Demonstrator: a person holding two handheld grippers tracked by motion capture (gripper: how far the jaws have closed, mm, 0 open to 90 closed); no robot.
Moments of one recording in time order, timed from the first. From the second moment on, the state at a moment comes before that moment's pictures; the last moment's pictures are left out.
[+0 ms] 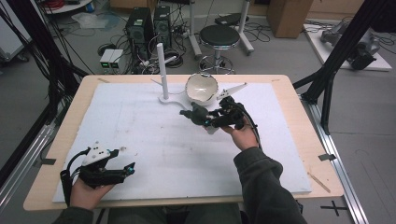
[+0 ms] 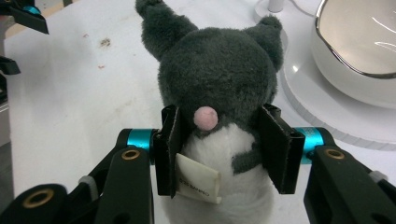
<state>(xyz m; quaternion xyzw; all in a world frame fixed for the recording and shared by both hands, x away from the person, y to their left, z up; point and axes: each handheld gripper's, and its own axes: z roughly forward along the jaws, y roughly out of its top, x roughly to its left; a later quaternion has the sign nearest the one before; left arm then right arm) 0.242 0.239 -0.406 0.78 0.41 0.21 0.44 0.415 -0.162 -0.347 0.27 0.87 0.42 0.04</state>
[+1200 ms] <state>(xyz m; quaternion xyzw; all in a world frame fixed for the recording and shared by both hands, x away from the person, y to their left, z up) 0.242 0.241 -0.406 0.77 0.41 0.21 0.44 0.426 -0.151 -0.315 0.26 0.86 0.45 0.02</state>
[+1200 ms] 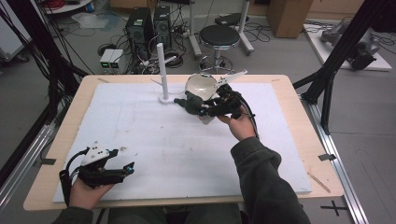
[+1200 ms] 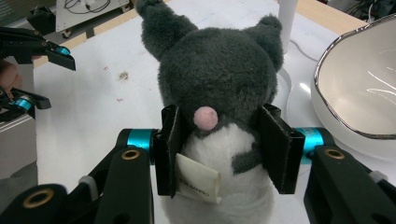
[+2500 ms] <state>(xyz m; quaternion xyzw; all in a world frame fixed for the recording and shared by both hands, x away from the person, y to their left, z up) 0.242 0.242 -0.405 0.77 0.41 0.21 0.44 0.444 -0.126 -0.281 0.24 0.85 0.46 0.04</state>
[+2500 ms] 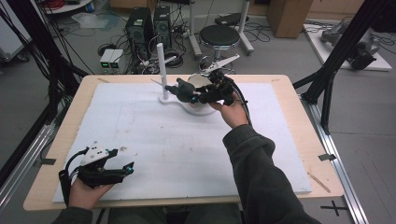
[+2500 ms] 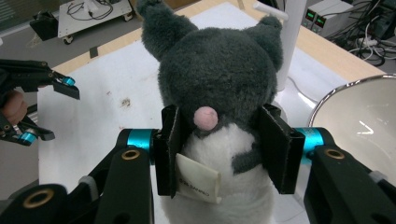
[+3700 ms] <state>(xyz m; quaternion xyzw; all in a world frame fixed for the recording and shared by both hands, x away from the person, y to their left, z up) 0.242 0.243 -0.405 0.77 0.41 0.21 0.44 0.468 -0.102 -0.263 0.26 0.85 0.46 0.05</state>
